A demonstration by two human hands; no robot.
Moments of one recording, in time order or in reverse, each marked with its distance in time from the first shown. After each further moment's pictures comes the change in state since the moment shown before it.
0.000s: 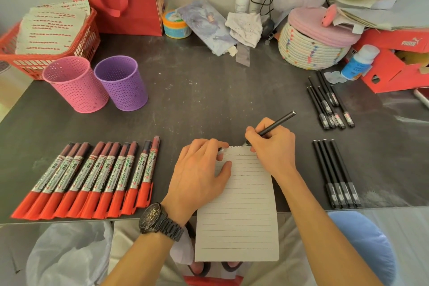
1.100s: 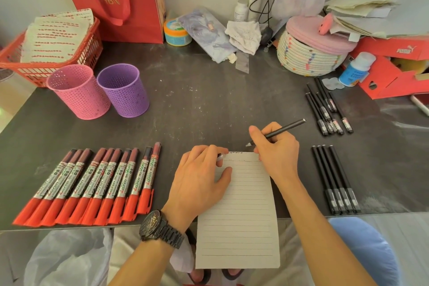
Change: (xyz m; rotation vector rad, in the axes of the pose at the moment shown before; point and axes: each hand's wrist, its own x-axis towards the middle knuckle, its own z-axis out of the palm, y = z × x) left_hand 0.001 -0.002 0.003 0.004 -0.026 -0.037; right_hand 0.000 -0.006 -0.005 0.065 0.077 0.052
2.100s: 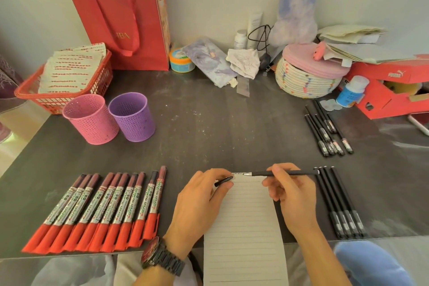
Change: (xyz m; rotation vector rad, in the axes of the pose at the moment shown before) left_hand -0.002 0.001 -0.013 -0.220 0.007 -0.052; right_hand -0.038 -0.001 -0.030 0.587 -0.084 0.131
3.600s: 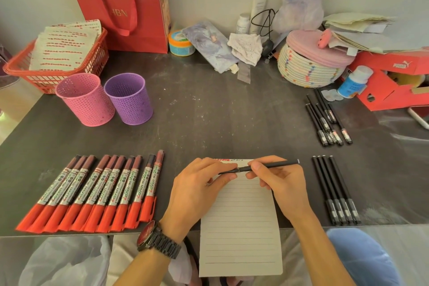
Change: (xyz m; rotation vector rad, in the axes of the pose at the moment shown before) left_hand -0.003 0.000 -0.002 -0.061 0.084 0.142; right_hand -0.004 -0.006 0.004 -0.279 -0.264 -0.085
